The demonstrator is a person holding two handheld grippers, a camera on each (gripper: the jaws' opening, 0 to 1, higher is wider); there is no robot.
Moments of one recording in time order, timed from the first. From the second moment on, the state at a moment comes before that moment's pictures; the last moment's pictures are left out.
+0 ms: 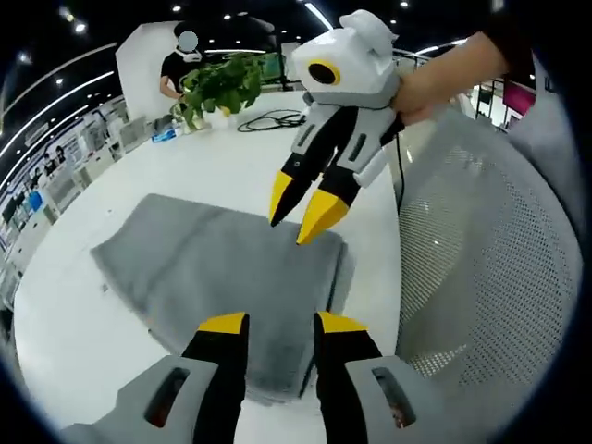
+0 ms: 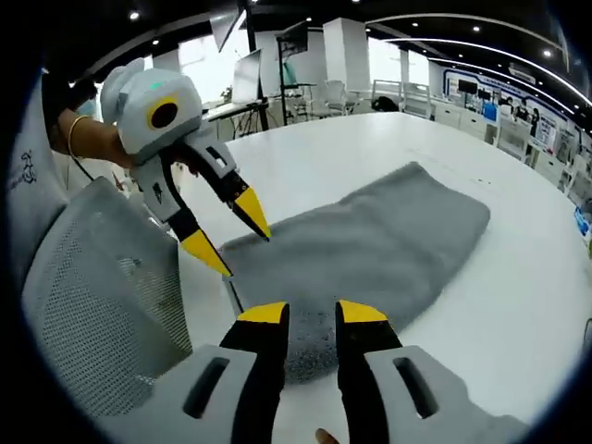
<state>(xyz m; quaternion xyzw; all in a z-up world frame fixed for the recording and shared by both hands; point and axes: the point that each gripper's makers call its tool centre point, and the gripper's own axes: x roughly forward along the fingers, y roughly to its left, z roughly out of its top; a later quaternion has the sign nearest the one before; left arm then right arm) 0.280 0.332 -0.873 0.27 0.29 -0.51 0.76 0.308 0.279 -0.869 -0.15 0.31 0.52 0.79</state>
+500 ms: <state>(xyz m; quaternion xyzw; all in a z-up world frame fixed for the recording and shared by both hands) 0.267 0.338 -0.909 0.37 0.30 -0.52 0.71 0.267 0.283 -0.898 -0.25 0.32 0.57 0.71</state>
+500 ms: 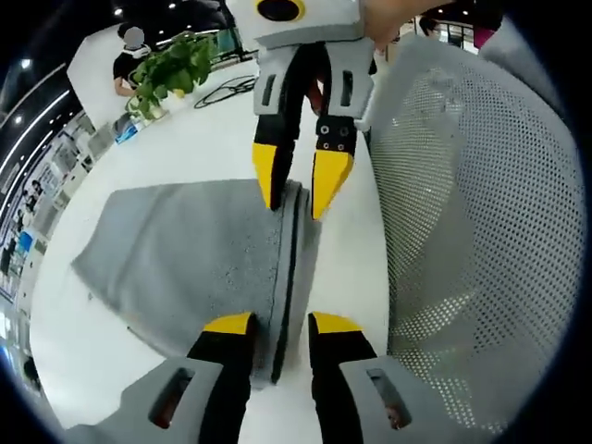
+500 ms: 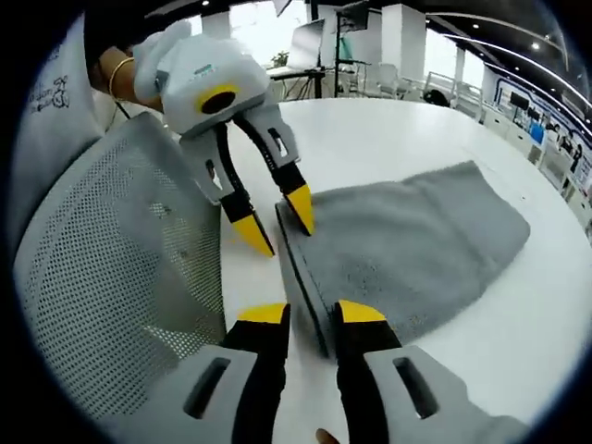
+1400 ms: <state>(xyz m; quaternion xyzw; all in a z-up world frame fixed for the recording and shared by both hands) 0.284 0.338 -0.914 0.41 0.30 -0.54 0.67 0.275 0.287 -0.917 -0.41 0.27 0.55 0.67</state>
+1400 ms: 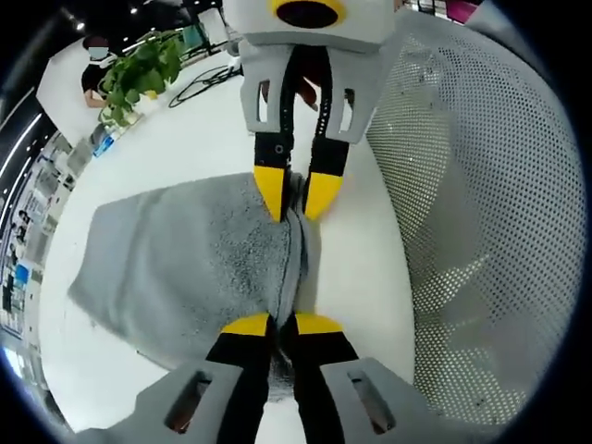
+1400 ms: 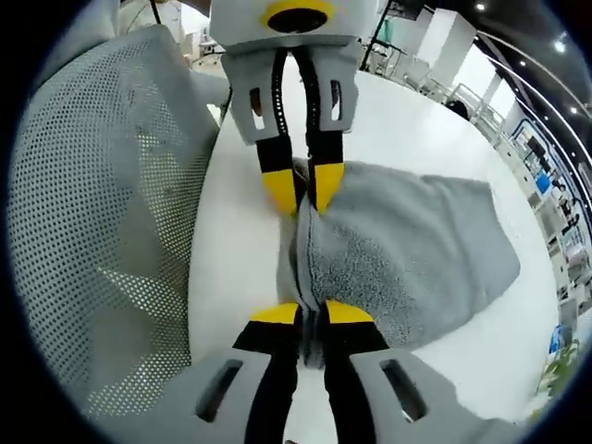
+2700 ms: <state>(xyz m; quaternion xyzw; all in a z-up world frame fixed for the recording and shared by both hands) 0.292 0.338 -0.863 0.38 0.30 -0.54 0.69 0.289 0.282 -0.871 -0.28 0.35 0.54 0.71</state>
